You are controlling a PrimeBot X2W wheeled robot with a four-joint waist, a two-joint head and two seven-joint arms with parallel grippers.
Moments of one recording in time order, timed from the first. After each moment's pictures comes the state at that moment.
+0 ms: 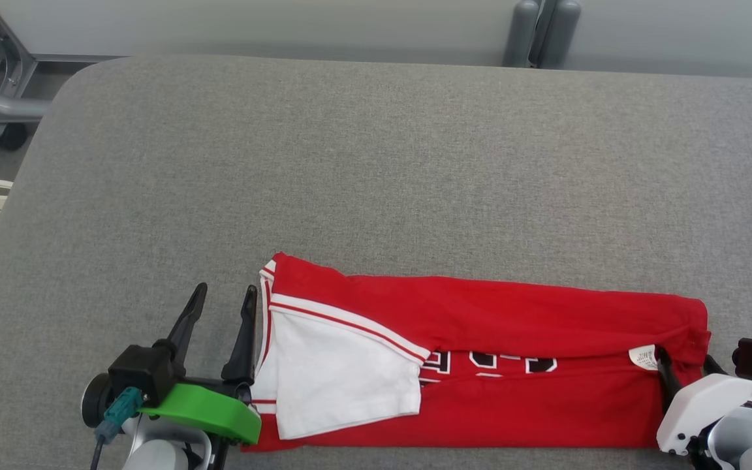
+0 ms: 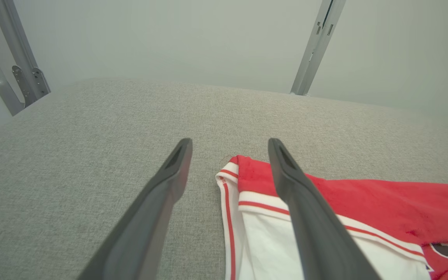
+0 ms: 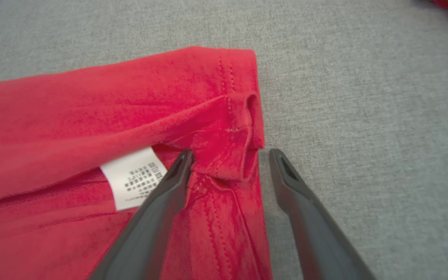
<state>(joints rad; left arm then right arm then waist) -0.13 0.11 -0.20 0.28 -0.31 -0.13 -0.26 -0.06 -0.05 -0.28 0.35 0.12 0.13 0.17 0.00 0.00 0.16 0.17</state>
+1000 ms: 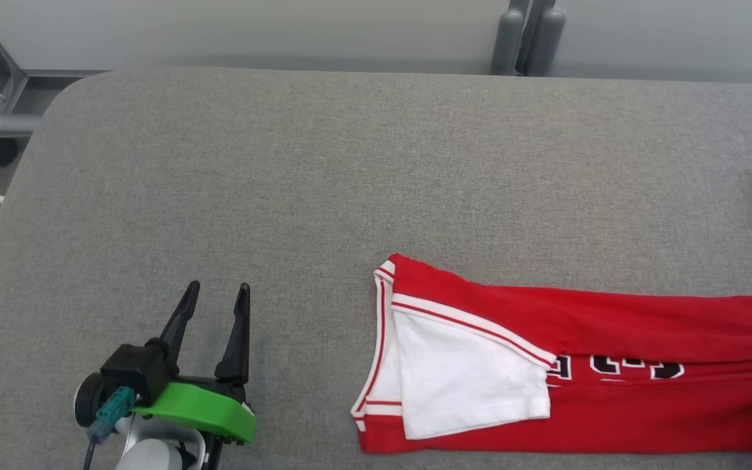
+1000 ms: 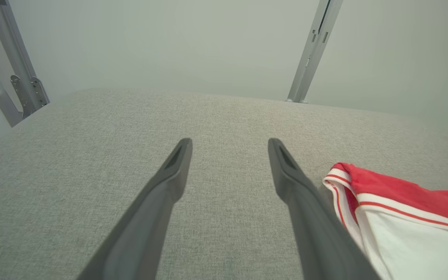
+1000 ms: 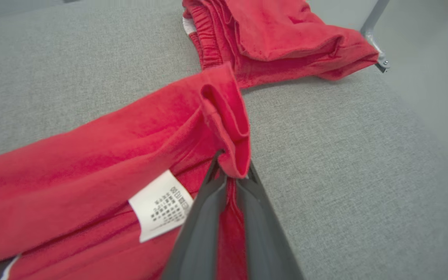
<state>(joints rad) -0.13 0.12 -0.19 0.27 -0.32 -0.13 -0.26 -0.08 -0.09 -0.58 0.30 0.05 0.13 0.16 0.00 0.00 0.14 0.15</state>
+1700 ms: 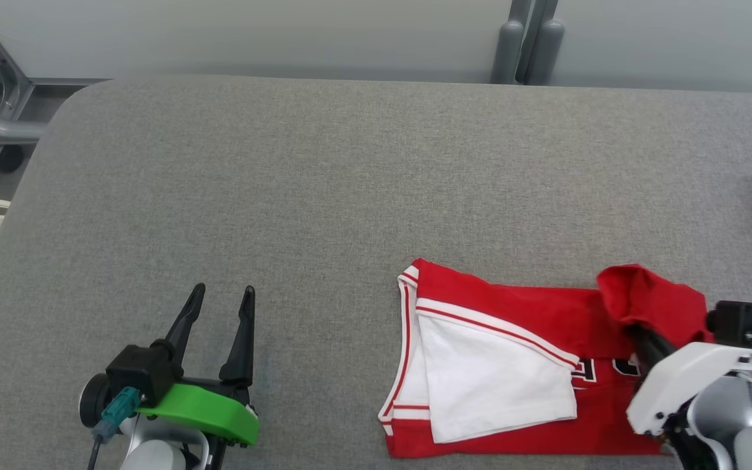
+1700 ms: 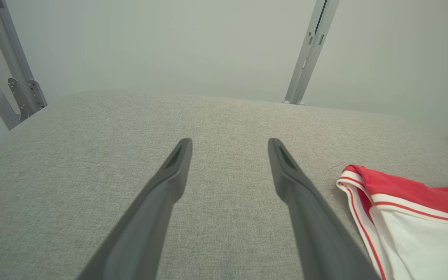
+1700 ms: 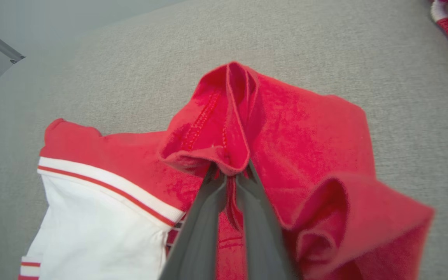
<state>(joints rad) -0.13 0.12 -0.21 0.28 -0.32 -0.13 -0.26 0.00 -0.05 -0.17 -0.02 0.32 0.13 0.42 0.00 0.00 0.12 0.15</state>
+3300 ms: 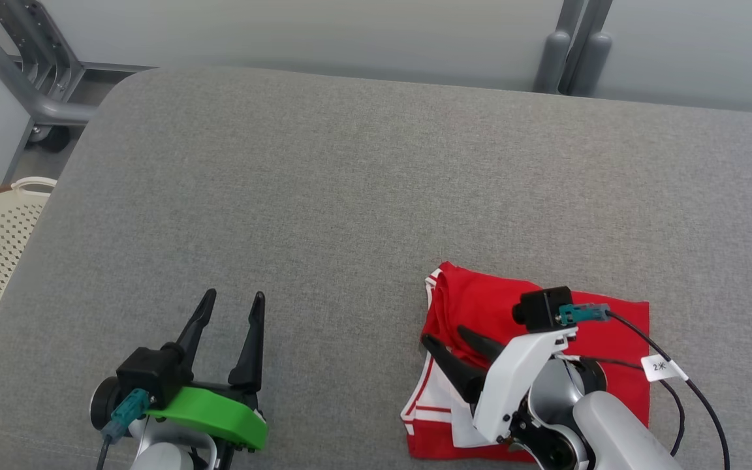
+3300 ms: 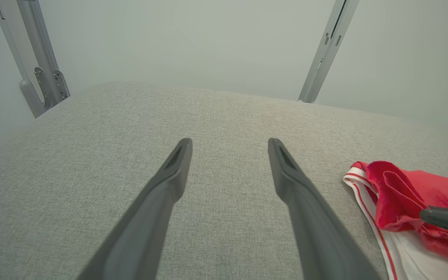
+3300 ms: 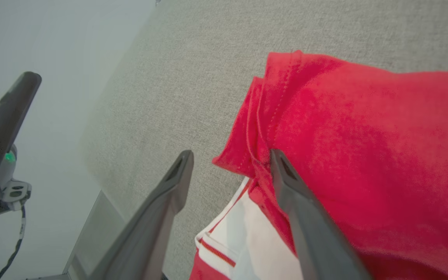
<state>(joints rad) -0.13 0.12 -0.23 0.30 -0.34 -0.13 -0.26 -0.23 -0.05 0.37 0.28 0.58 0.13 0.31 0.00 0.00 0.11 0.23</state>
